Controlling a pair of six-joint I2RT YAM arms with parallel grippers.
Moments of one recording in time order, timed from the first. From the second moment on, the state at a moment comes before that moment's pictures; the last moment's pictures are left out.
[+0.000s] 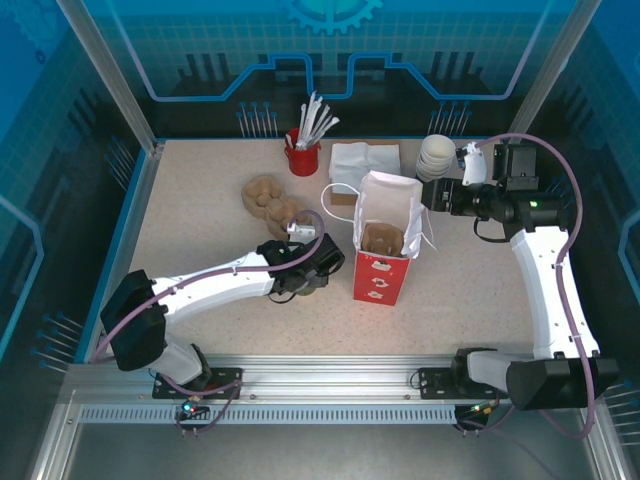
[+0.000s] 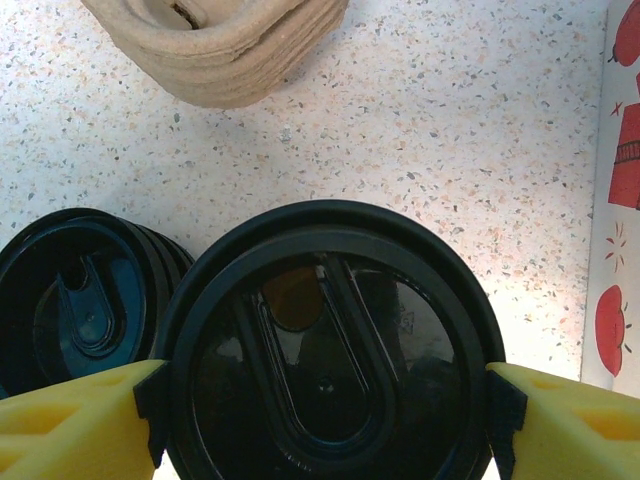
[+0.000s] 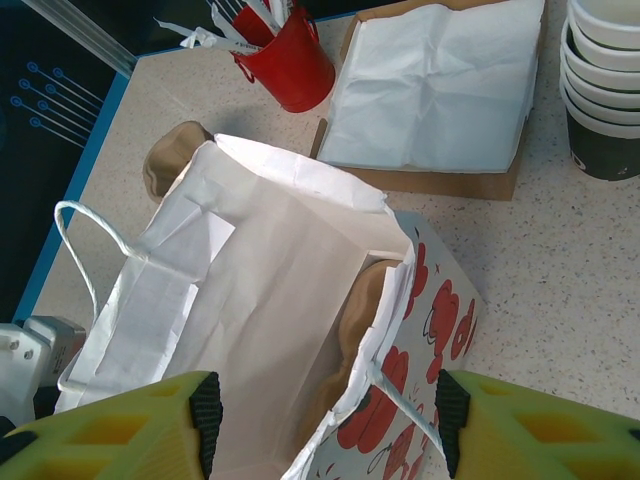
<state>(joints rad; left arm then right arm) -0.94 1.53 1.14 -0.84 -0.47 -0.88 0.00 1.22 1.40 -0.96 -0.50 0.15</state>
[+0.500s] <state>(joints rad) -0.93 1.54 1.15 -0.84 -0.47 -0.90 -0.01 1.22 1.40 -0.96 -0.50 0.13</state>
